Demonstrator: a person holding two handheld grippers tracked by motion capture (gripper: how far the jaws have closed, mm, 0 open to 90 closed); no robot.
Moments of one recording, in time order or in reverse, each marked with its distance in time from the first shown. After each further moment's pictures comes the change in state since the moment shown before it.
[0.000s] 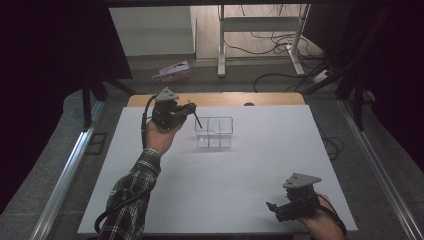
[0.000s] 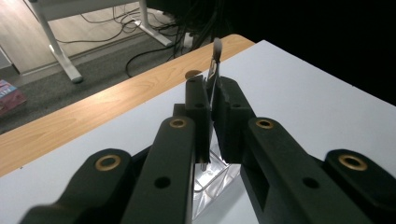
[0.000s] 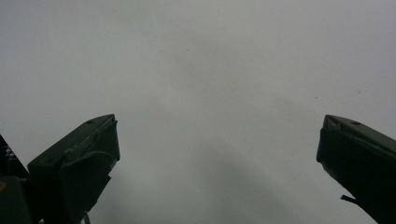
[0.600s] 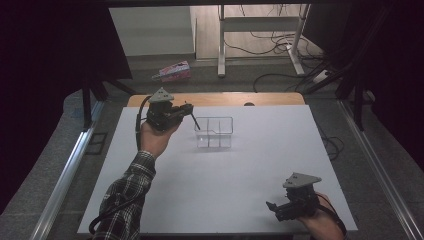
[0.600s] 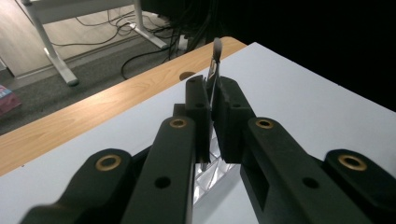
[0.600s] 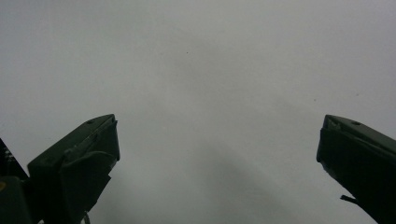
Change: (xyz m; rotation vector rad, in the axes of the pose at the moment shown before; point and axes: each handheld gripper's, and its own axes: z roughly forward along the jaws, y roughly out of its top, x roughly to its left) left arm -0.003 0.001 -0.019 -0.010 -0.022 0.004; right arm 0.000 0.001 0.000 -0.005 -0.002 -0.003
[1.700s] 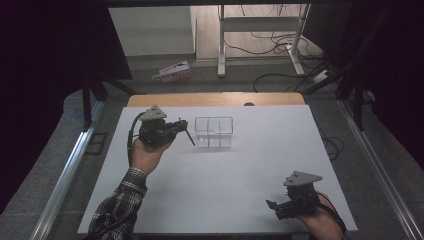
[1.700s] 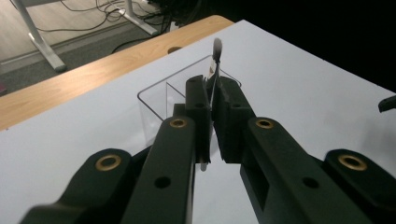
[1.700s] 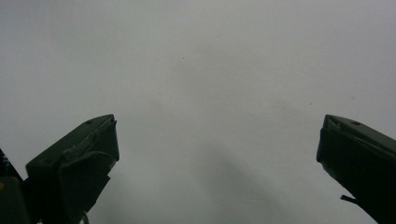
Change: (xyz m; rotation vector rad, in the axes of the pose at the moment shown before) left arm -0.009 -0.036 -0.022 0.024 -0.041 -0.015; right arm -0.003 0.002 0.000 -0.015 0.003 0.017
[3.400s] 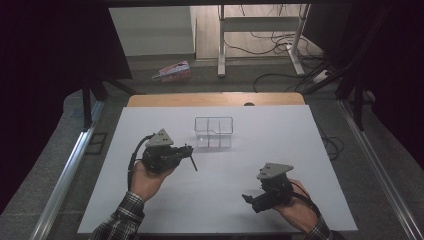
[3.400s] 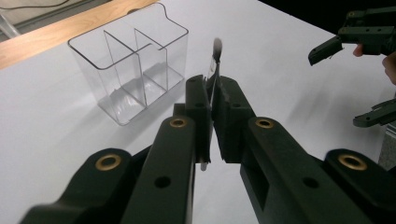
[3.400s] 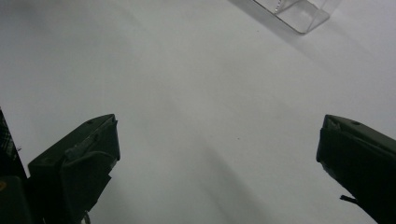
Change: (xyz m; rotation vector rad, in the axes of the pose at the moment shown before) left arm -0.047 -0.037 -0.012 0.105 -0.067 0.057; right arm 0.030 0.051 0.029 -0.043 0.098 -0.132
